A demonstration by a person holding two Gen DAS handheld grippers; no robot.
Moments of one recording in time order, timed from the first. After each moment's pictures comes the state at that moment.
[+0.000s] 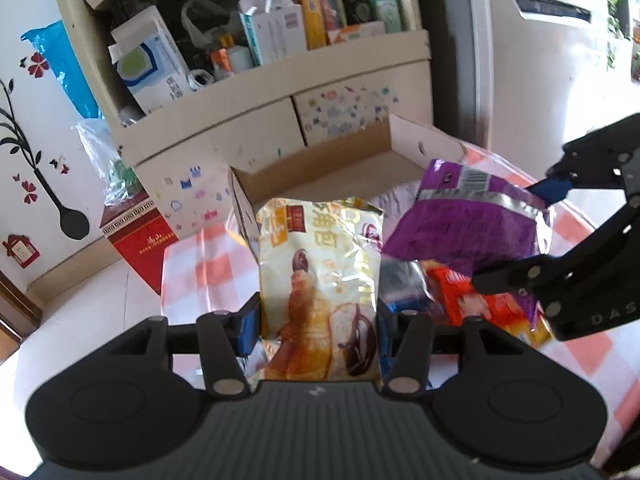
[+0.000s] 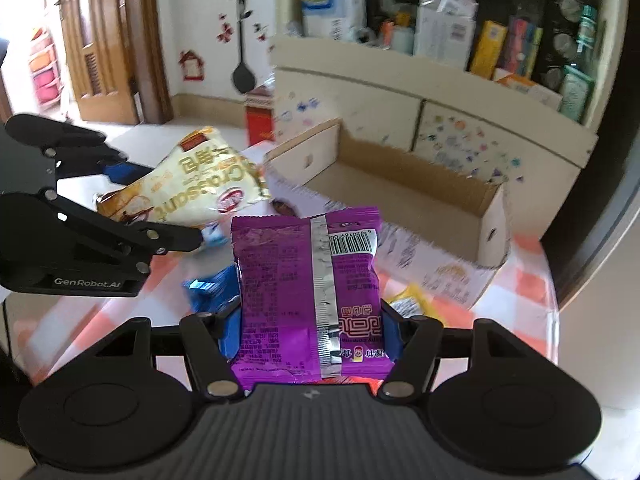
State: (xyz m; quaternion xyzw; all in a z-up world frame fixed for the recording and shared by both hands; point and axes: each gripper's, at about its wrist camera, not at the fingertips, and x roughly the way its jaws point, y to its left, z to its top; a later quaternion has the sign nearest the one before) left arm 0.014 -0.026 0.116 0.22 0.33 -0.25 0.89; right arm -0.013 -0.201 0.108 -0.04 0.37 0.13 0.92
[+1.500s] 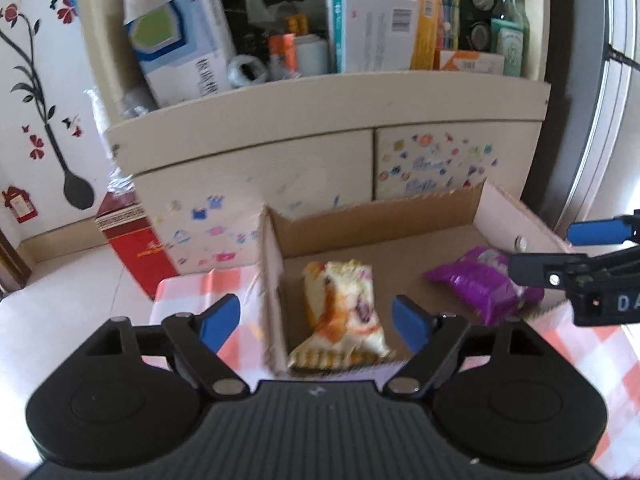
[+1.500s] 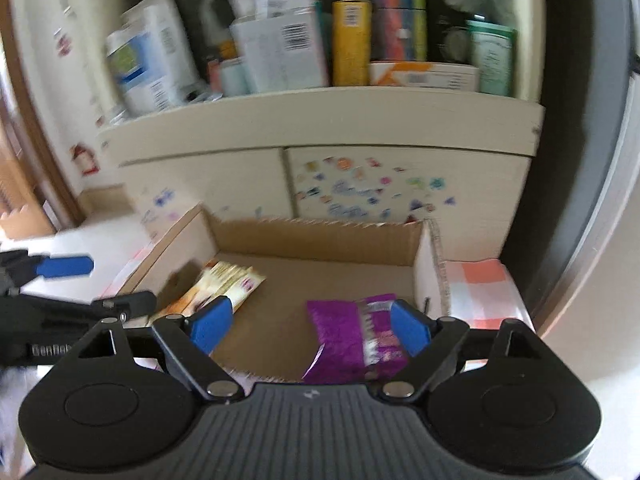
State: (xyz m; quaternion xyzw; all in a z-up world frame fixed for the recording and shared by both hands) left arm 0.157 -0.059 0.105 0.13 0.35 -0.19 0.91; right arm 0.115 -0.263 0.100 0.08 0.34 0.02 0.94
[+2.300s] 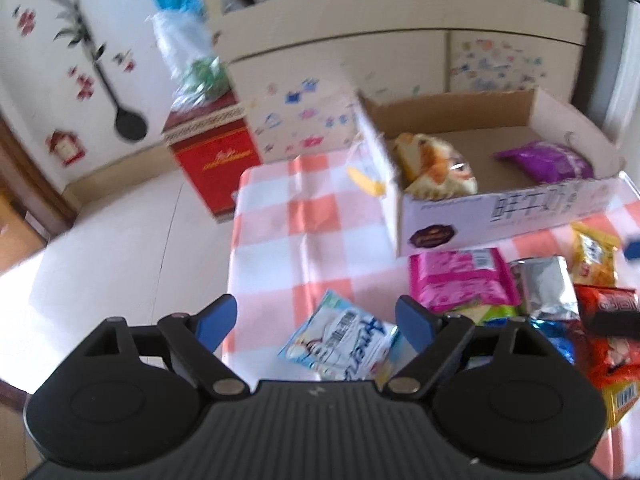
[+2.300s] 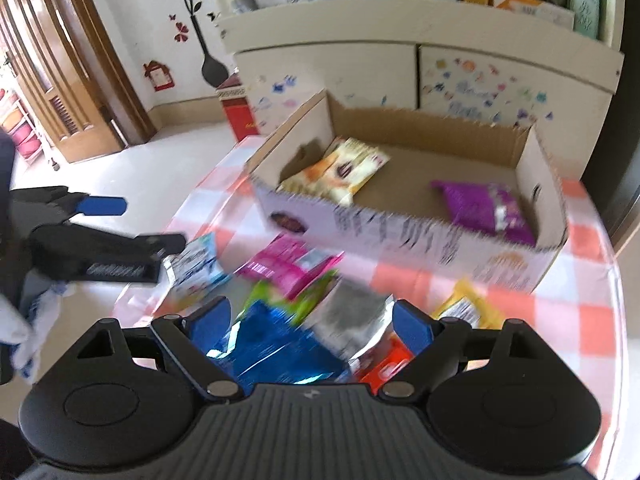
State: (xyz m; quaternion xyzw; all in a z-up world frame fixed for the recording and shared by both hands) left arm 0.115 0.032 0.075 0.15 0.43 -0.11 0.88; right arm 0.053 -0.178 0.082 0.08 0.43 0.12 0.89
